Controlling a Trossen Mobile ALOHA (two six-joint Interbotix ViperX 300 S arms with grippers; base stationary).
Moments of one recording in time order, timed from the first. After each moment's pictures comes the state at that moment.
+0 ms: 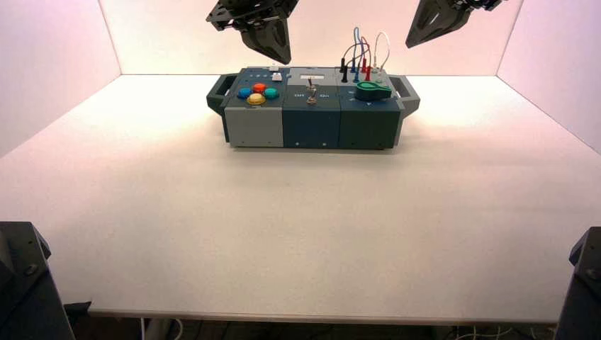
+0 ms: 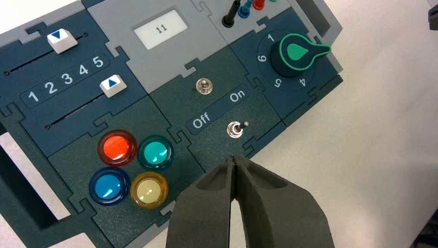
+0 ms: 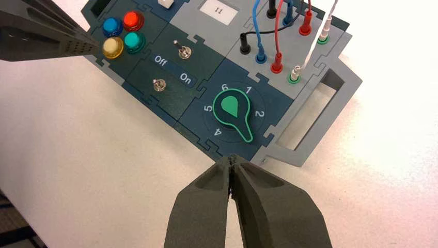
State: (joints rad) left arm -0.45 0.16 0.46 -0.69 0.52 0.70; right arm 0.08 -0.09 0.63 0.73 0.69 -0.96
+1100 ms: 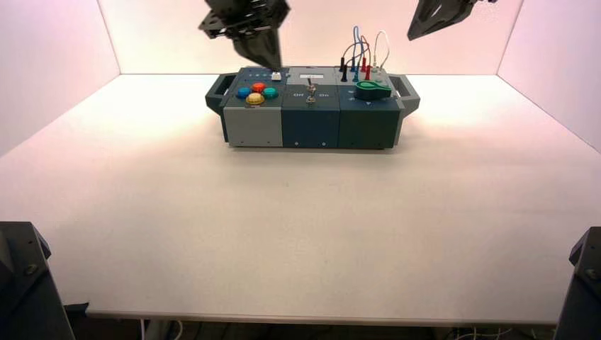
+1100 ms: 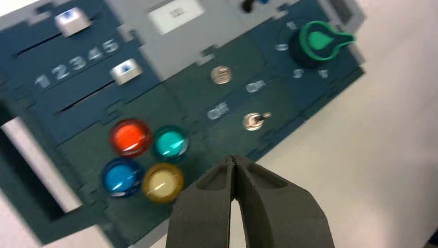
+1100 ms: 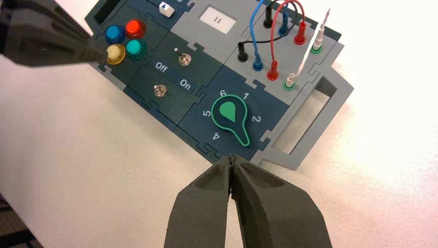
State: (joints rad) left arm -0.40 0.18 0.48 -0.69 0.52 0.71; right arm 0.08 -0.12 0.64 0.73 0.69 -0.96
